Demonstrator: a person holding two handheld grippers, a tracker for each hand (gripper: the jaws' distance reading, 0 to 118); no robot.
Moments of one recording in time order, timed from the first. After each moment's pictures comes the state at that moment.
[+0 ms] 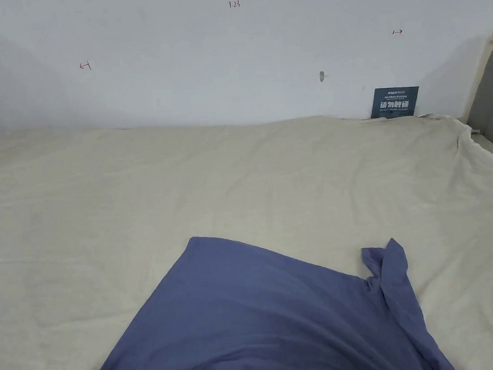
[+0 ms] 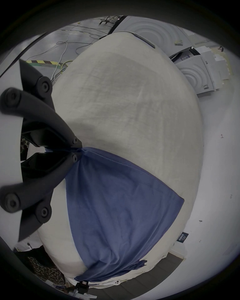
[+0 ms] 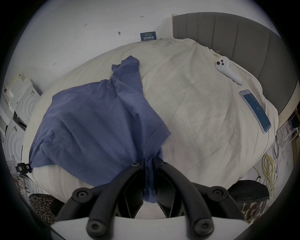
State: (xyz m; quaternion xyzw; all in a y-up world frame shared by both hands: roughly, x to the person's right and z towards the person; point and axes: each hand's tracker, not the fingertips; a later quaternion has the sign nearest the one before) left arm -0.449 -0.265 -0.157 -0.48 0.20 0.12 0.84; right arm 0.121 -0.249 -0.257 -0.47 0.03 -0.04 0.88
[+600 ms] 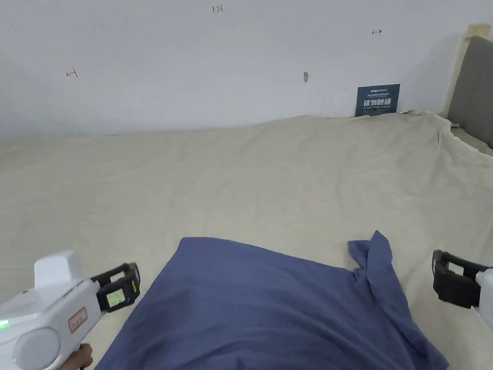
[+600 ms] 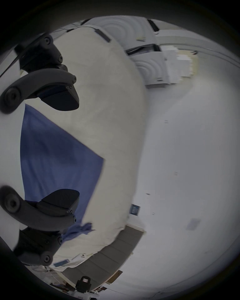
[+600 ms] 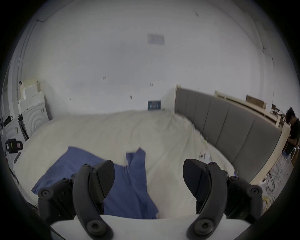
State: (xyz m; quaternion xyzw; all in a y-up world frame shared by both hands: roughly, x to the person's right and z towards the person) left arm -0.375 -0.072 -0.194 -0.21 0.15 0.08 0.96; right arm 0.118 -0.056 -0.249 -0.18 0.03 0.02 0.98
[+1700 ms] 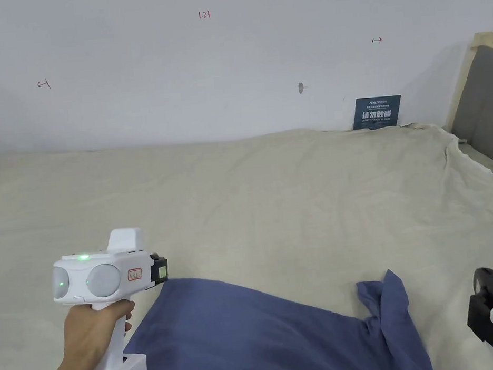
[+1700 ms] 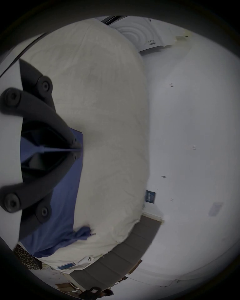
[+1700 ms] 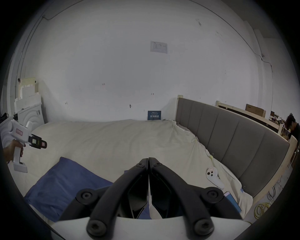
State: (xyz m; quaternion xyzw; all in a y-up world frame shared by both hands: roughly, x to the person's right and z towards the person) left arm -0.409 -0.140 -0.458 -0.37 0.04 0.07 0.93; right arm 0.097 -0.090 -0.338 -0.17 0.02 0.03 0.99
